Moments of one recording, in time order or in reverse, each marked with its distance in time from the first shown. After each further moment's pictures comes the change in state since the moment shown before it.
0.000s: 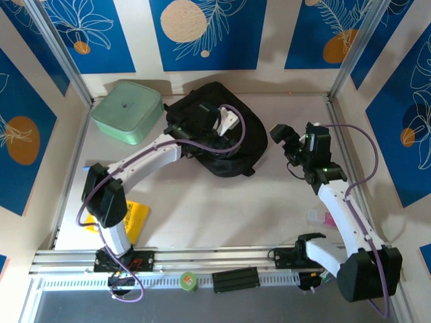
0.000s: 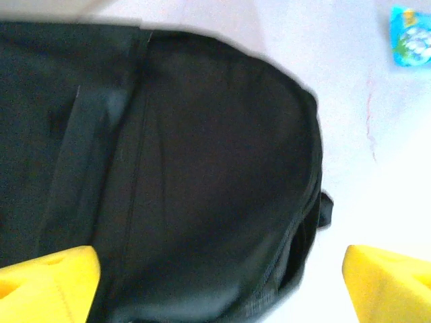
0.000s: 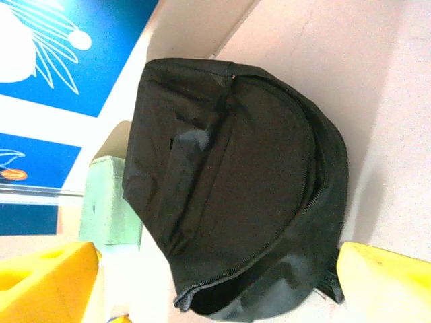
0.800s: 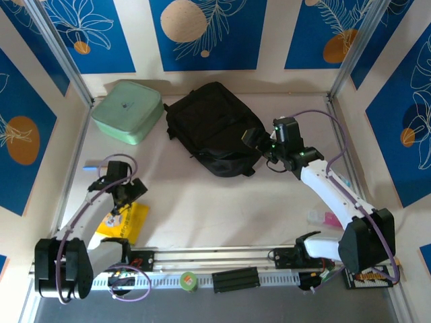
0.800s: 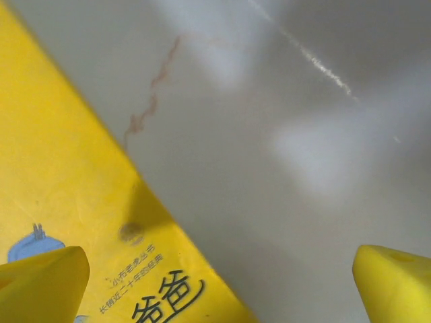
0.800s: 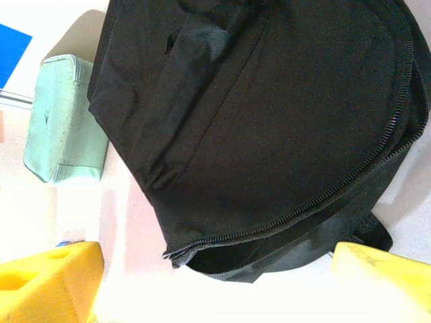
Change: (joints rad) left arm 0.700 -0.663 -1.002 -0.148 -0.091 -0.801; right arm 0.232 0.240 0.153 -0.071 0.044 -0.092
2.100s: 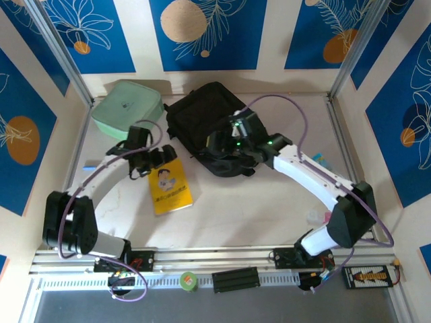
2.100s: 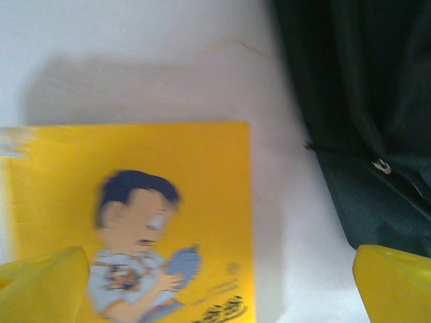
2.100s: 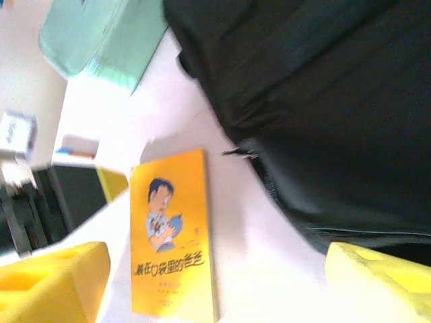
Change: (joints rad) left arm -0.162 0.322 0.405 0.135 0.278 0.097; right arm 0.337 0.256 0.313 -0.124 0.060 -0.148
